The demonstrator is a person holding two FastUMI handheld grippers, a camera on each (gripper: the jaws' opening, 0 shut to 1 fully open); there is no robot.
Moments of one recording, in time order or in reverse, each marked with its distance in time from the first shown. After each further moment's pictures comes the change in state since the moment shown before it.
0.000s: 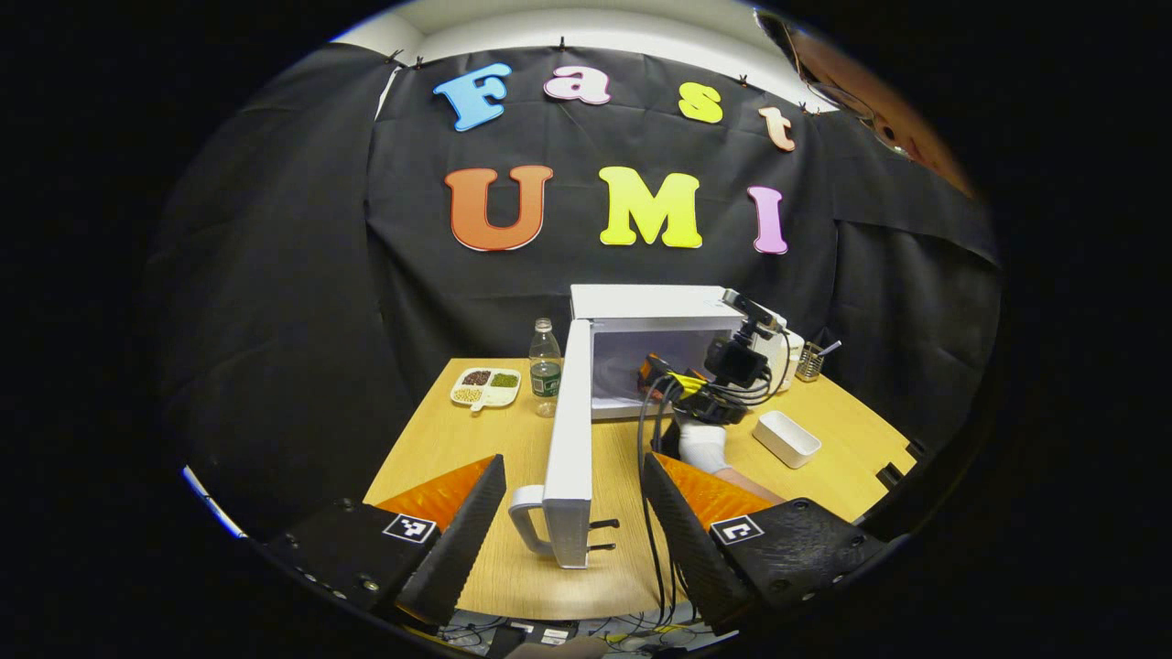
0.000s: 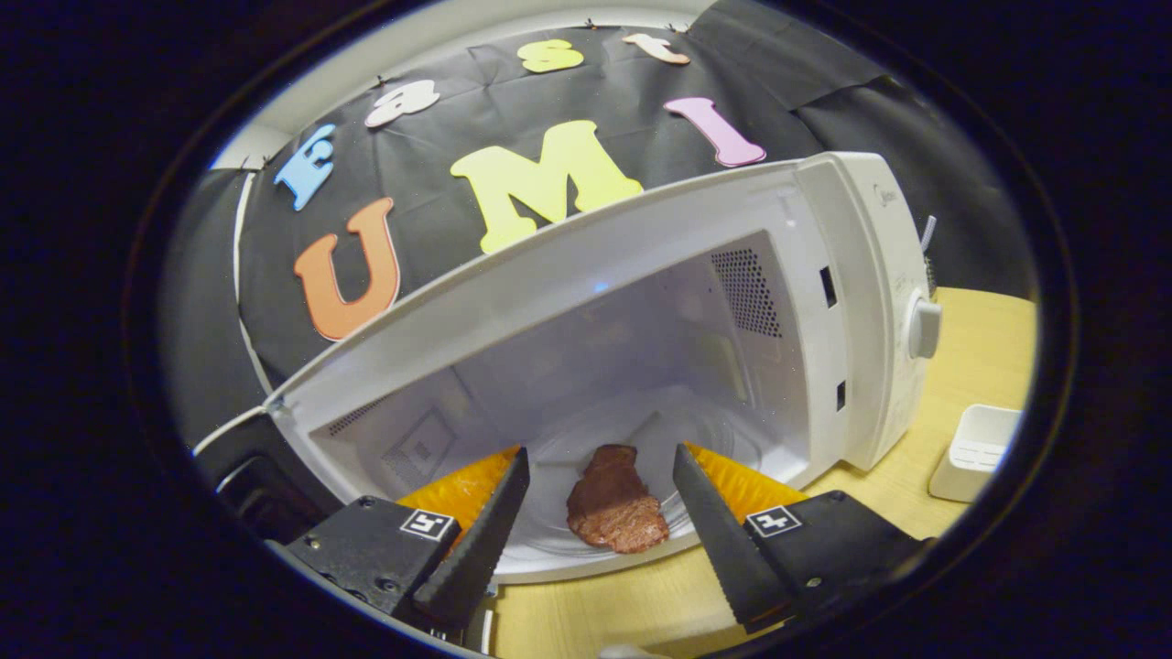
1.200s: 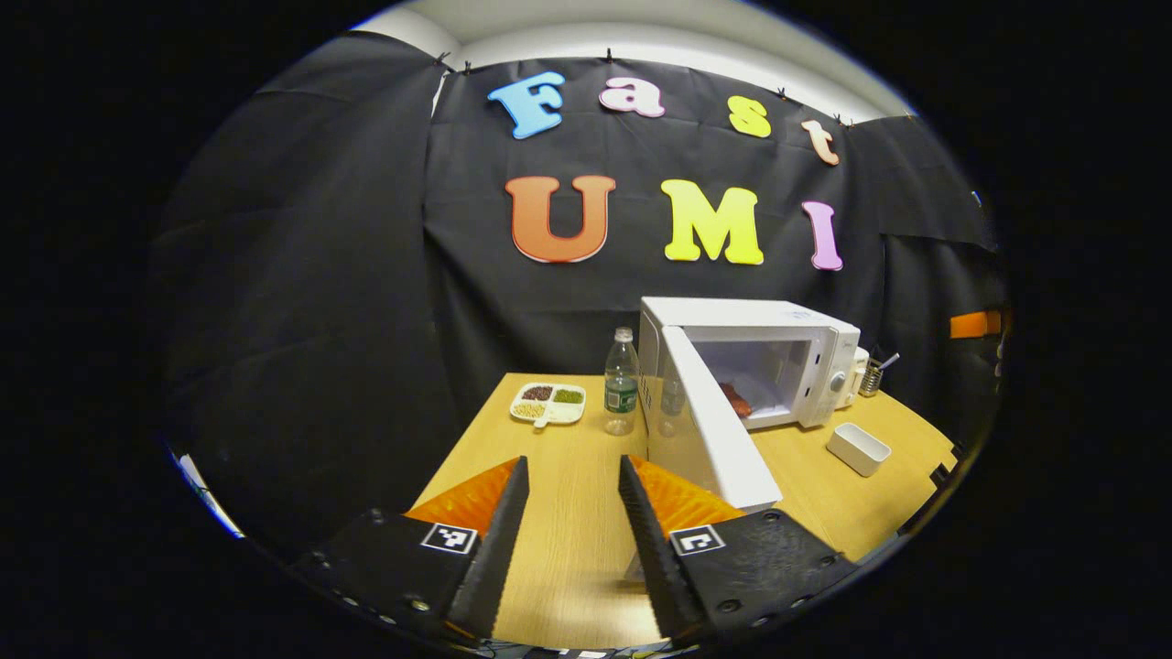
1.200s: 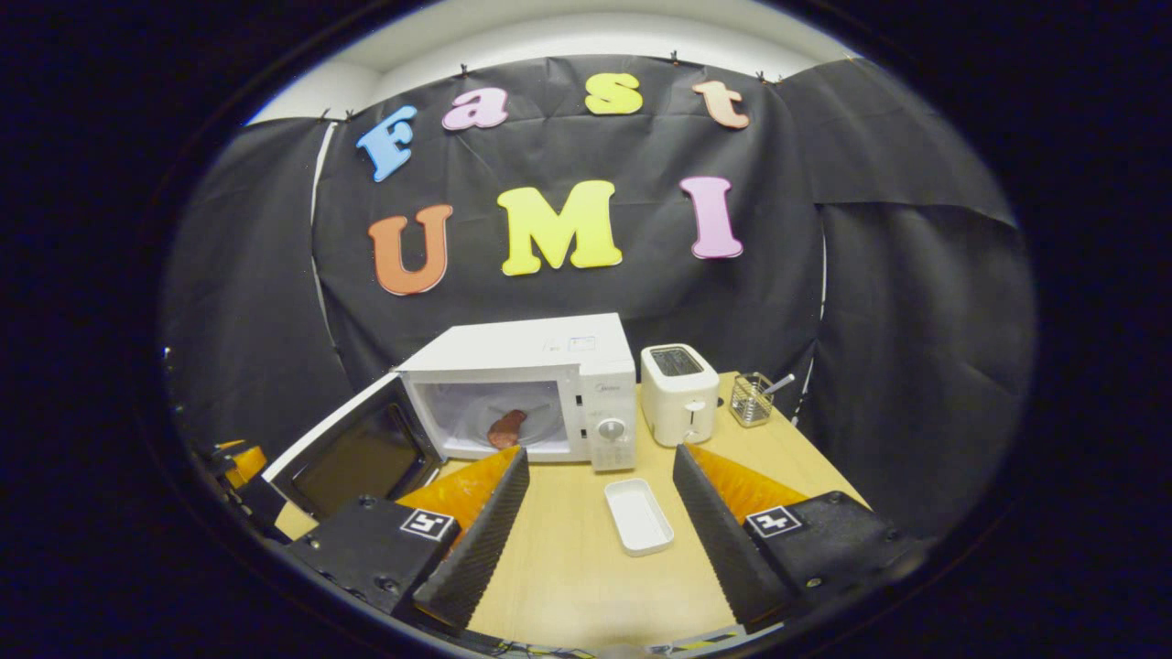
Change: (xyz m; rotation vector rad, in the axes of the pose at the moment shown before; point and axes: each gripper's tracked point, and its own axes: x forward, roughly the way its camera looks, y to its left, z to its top) left arm 0.047 0.088 -0.040 -0.025 -0.068 0.104; right arm -0.333 -0.133 0.187 -0.387 0.150 -0.010
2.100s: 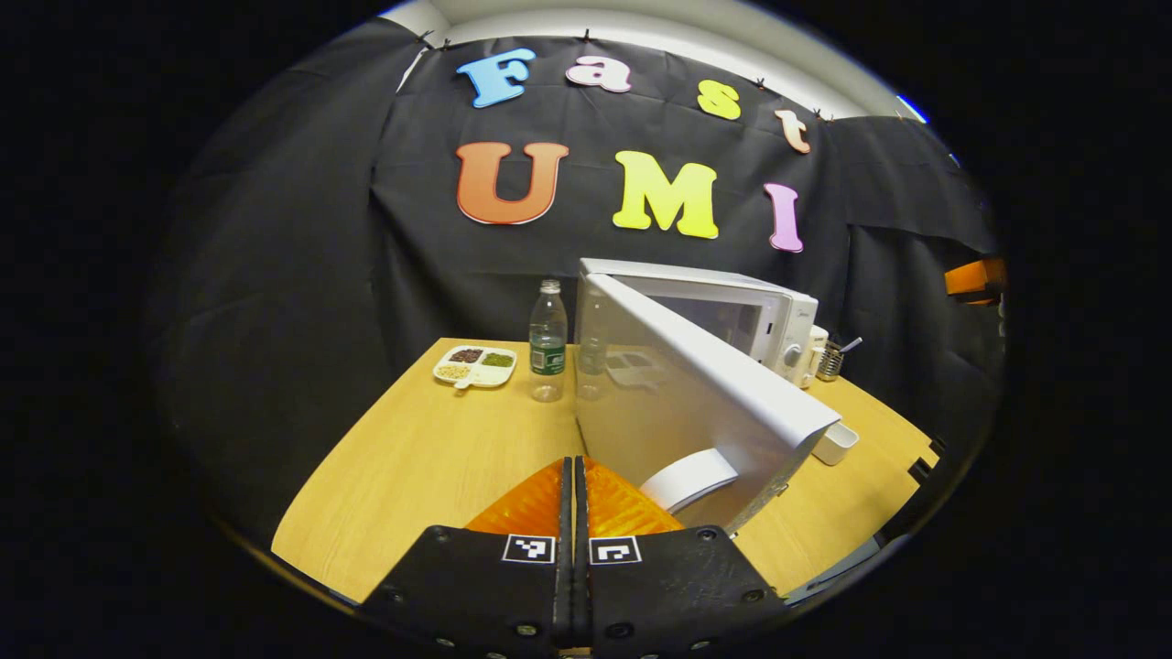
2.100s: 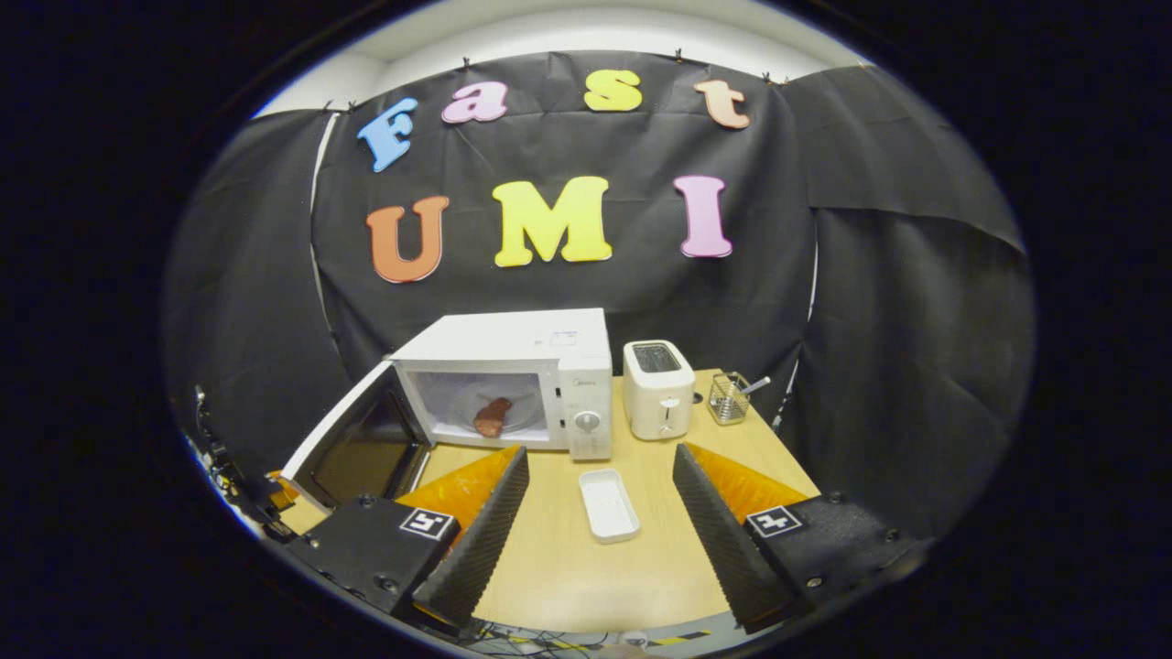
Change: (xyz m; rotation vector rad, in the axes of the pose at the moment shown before) left arm 0.020 -0.098 -0.040 -0.043 0.038 -0.143; right arm -0.015 -0.038 0.009 -0.018 0.048 -0.017
